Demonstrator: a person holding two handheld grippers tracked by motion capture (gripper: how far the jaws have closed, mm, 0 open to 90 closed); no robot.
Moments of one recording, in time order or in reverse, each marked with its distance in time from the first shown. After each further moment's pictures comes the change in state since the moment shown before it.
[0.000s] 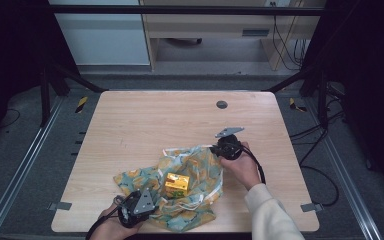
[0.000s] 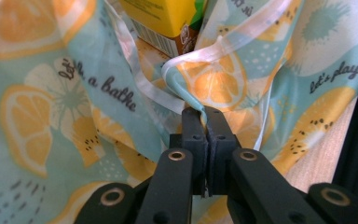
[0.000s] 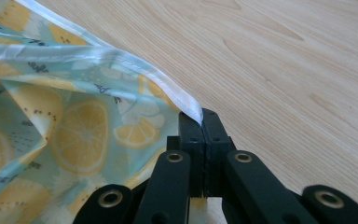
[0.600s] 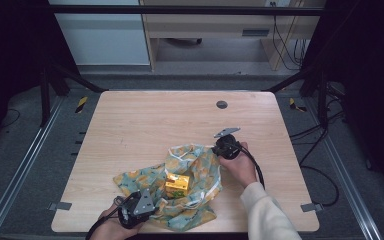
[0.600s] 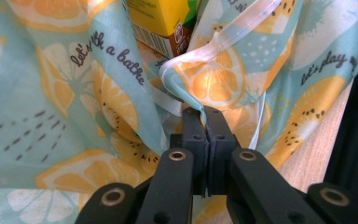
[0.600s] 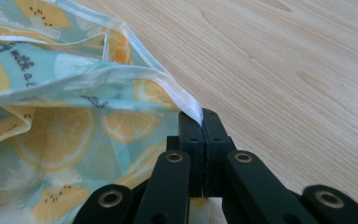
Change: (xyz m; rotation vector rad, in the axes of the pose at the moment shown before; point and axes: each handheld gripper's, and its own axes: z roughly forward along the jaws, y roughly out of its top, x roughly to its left) left arm -0.001 0.000 0.000 0.002 -0.012 0.004; right arm -0.008 -0.005 0.017 0.069 -0.073 0.007
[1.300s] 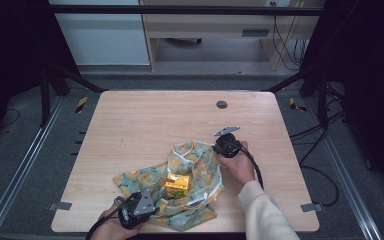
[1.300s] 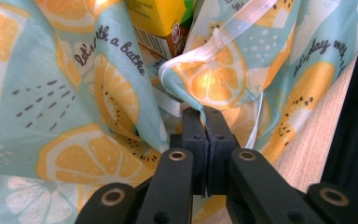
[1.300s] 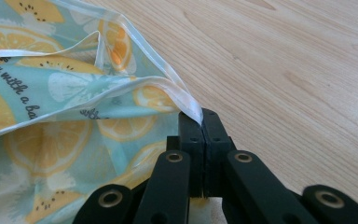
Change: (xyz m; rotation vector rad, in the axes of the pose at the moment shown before) left arm -0.001 0.000 0.000 -0.004 -0.001 -0.001; right arm -0.005 0.000 0.008 -0.005 -0.035 0.015
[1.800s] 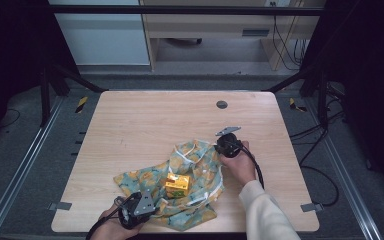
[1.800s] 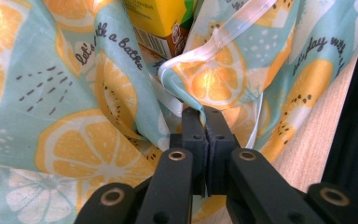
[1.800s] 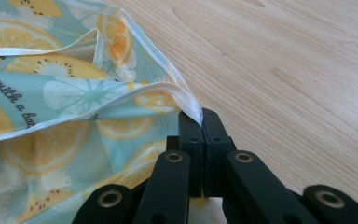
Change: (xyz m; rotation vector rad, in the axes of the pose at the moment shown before) left arm 0.000 0.000 0.000 -0.002 0.001 -0.001; right arm -0.004 -0.001 0.000 0.001 -0.022 -0.006
